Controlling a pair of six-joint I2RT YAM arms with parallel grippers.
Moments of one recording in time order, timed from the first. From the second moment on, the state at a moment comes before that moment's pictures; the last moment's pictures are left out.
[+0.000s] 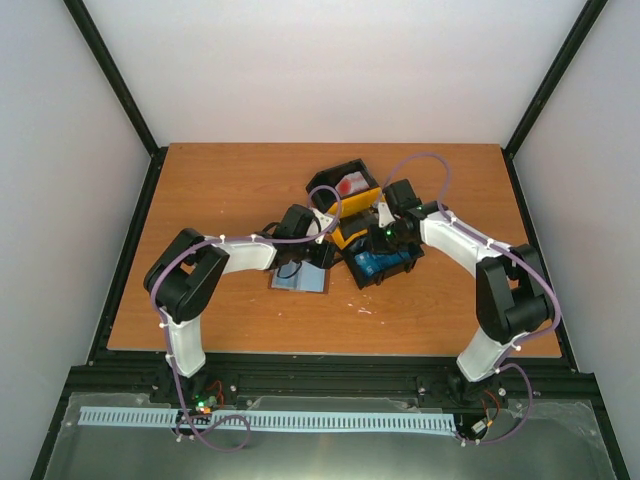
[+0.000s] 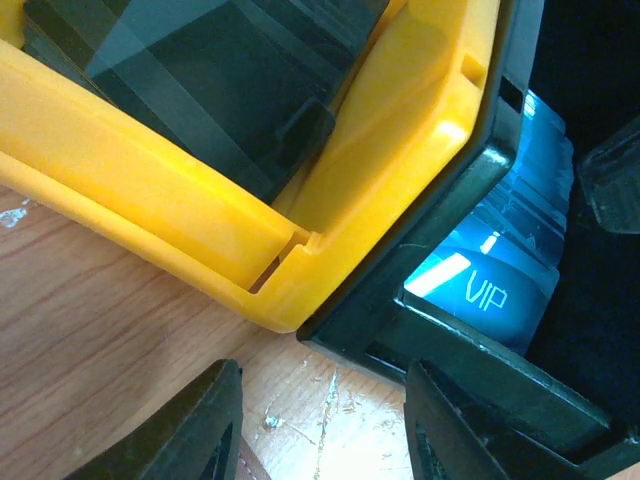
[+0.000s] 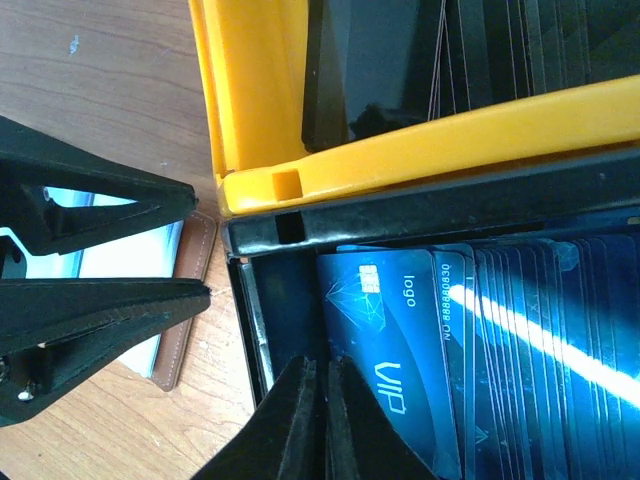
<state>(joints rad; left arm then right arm) -0.63 1.88 1.02 0.07 0.41 -0.24 0.40 1.68 1.16 -0.64 -0.34 0.28</state>
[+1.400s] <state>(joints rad) -0.63 1.92 1.04 0.07 0.42 -0.25 0.40 1.82 1.18 -0.64 -0.30 0.30</state>
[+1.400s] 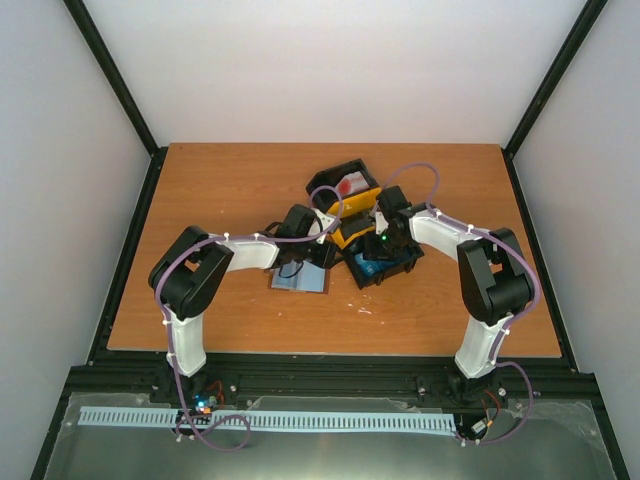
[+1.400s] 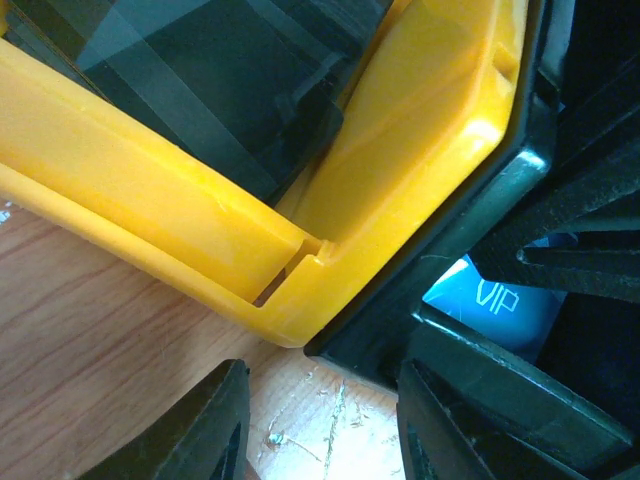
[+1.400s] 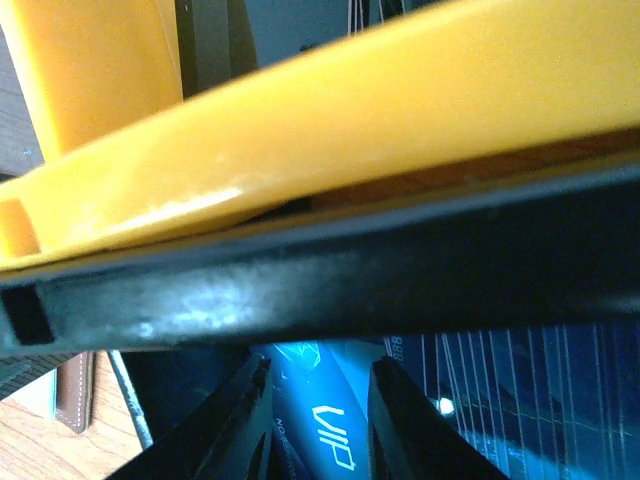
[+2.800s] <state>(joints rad) -0.63 1.94 1.07 0.07 0.42 -0.24 0.41 1.83 1.19 -0.59 -0.19 0.25</state>
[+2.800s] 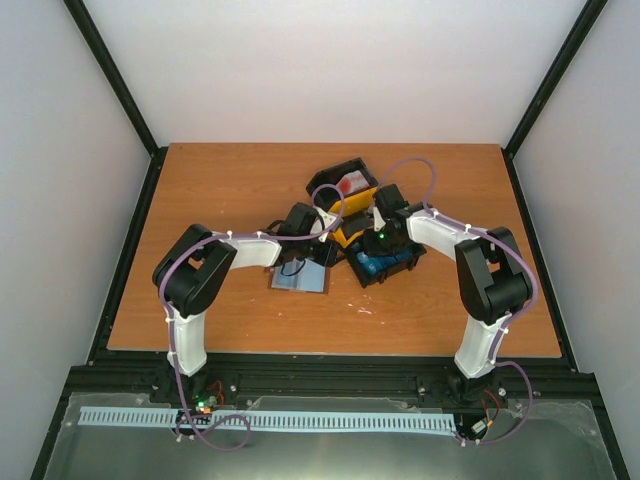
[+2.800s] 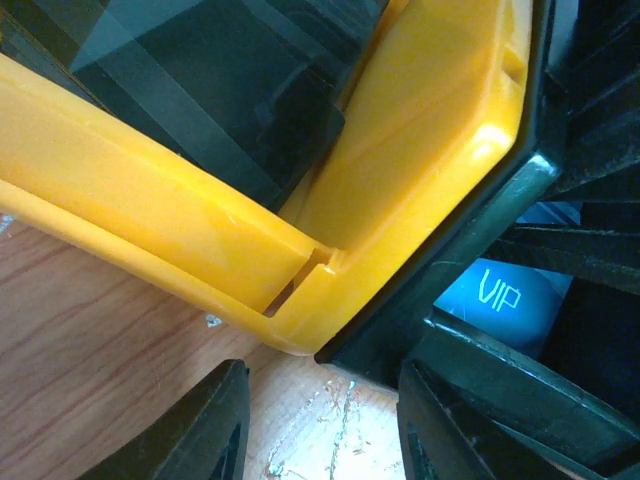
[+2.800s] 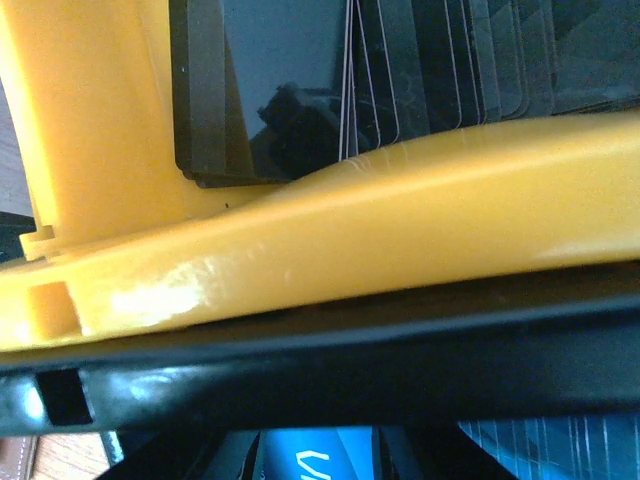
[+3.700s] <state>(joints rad) -0.63 1.95 1.09 0.06 0.44 -0.25 0.35 1.83 1.20 -0.63 -0.42 0.28</state>
